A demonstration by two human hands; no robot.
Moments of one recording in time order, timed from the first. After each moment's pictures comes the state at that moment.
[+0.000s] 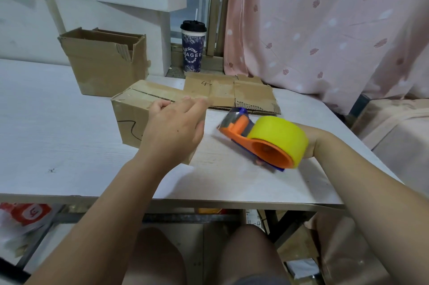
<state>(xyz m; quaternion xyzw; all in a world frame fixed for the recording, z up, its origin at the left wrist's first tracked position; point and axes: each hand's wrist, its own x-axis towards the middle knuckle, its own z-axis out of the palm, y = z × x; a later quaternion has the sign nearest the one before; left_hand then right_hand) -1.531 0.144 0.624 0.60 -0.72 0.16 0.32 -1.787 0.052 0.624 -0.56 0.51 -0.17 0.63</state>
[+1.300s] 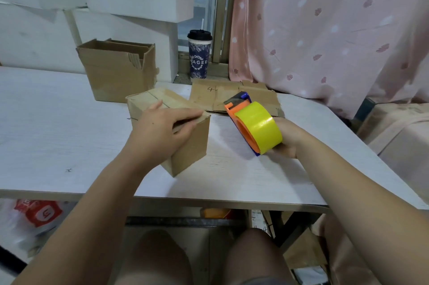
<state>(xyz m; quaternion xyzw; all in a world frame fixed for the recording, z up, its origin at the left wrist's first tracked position) -1.504 0.166 0.641 0.59 -0.70 0.00 0.41 -1.749 0.050 0.621 -0.51 0.51 -0.32 0.61</state>
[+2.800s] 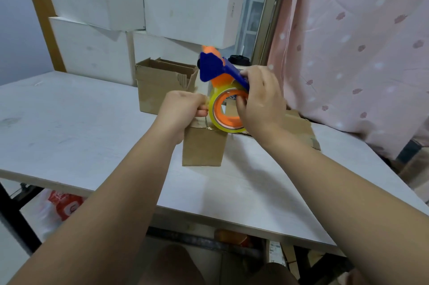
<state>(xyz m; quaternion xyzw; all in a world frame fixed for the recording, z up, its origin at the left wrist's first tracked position) -1.458 0.127 0.685 0.61 -0.38 -0.34 0.61 -1.603 0.070 0.689 -0.79 0.34 -0.49 -0.12</state>
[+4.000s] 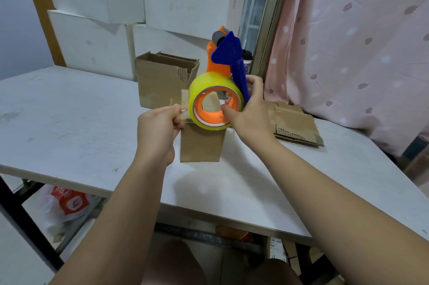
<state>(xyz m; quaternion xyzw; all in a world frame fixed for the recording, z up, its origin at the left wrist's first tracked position) -1.452 0.153 0.647 0.51 -0.22 -0.33 0.76 -1.593 0.074 0.663 -0.75 0.32 -0.50 0.28</state>
